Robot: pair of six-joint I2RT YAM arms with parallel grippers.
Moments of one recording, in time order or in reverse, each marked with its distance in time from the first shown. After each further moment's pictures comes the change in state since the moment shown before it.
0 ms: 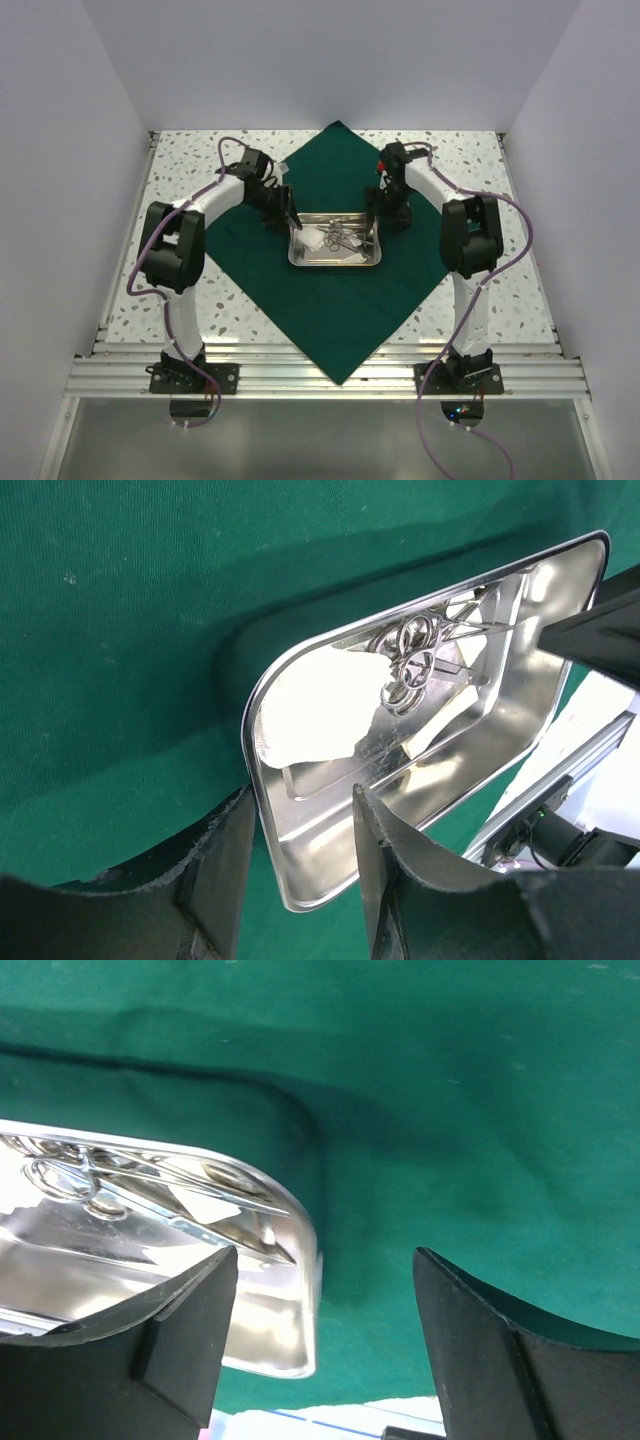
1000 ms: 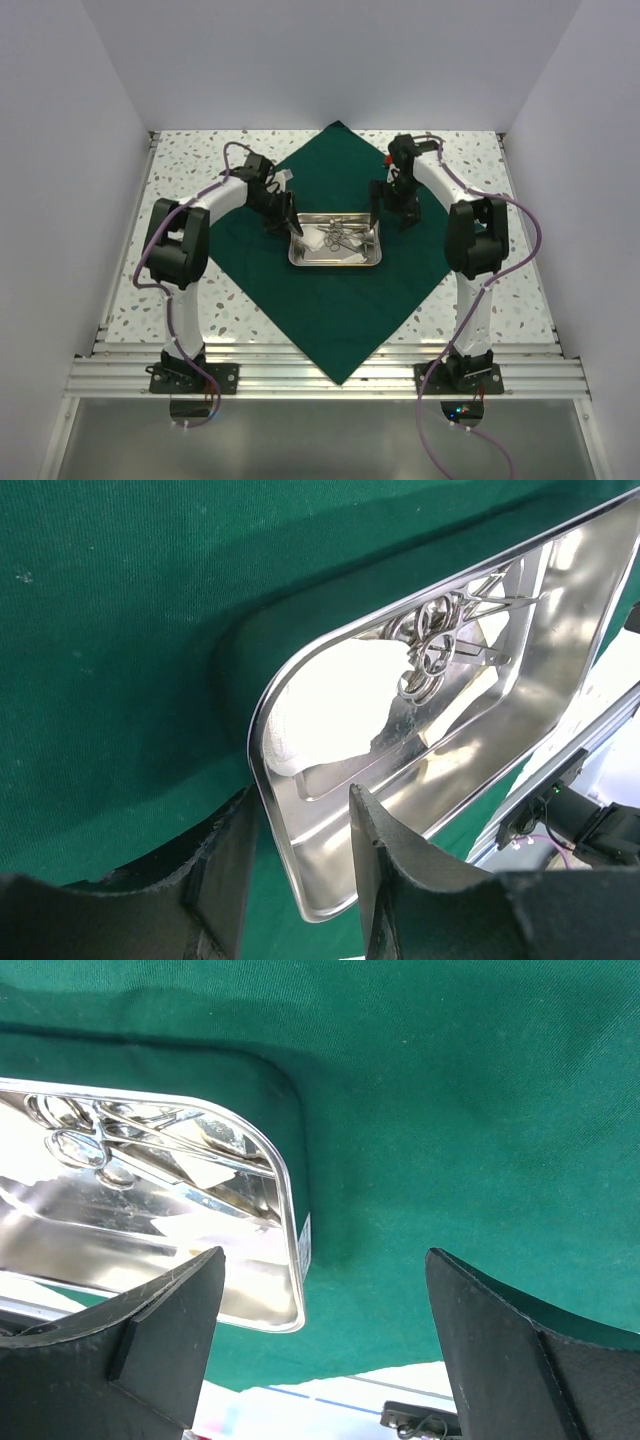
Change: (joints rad) left arm -0.004 0.045 -0.002 -0.008 0.046 0.065; right arm -0.043 -0.026 0.061 -0.095 -0.010 -0.010
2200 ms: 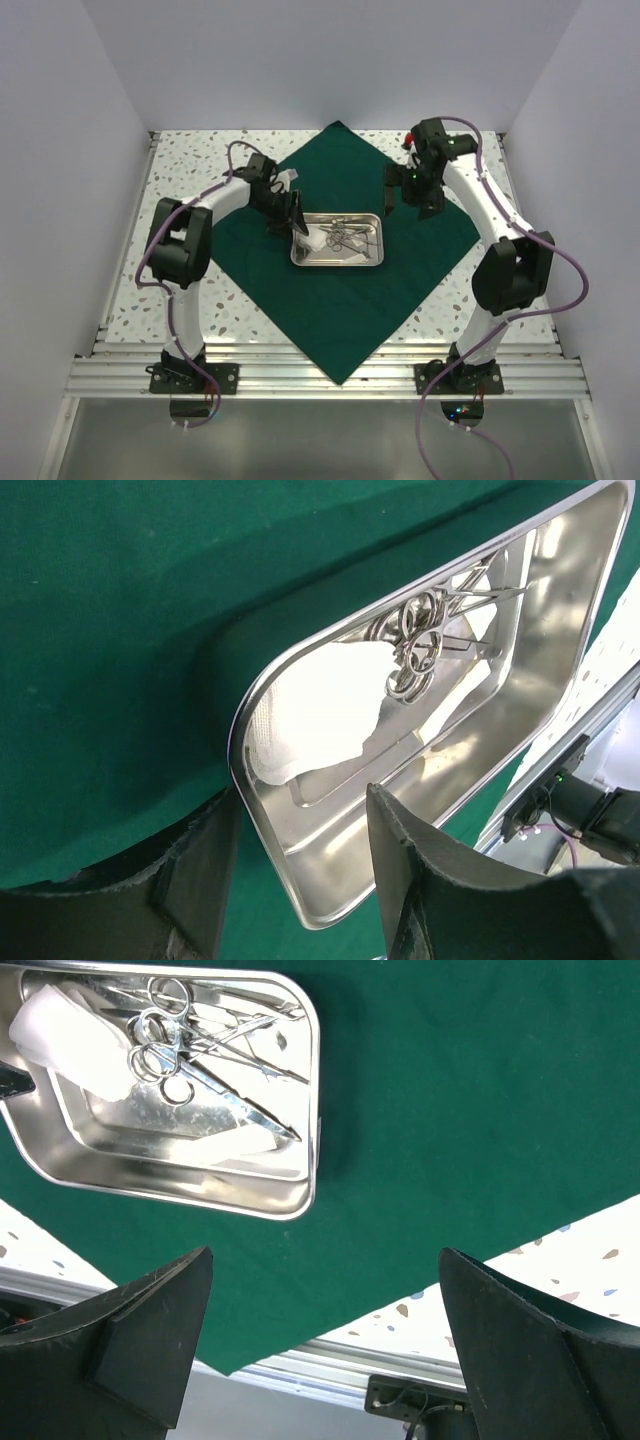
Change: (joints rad) left arm -0.012 0.014 0.006 0.030 0.036 0.031; right arm -0.010 -0.355 -0.095 -0.037 0.057 -0.019
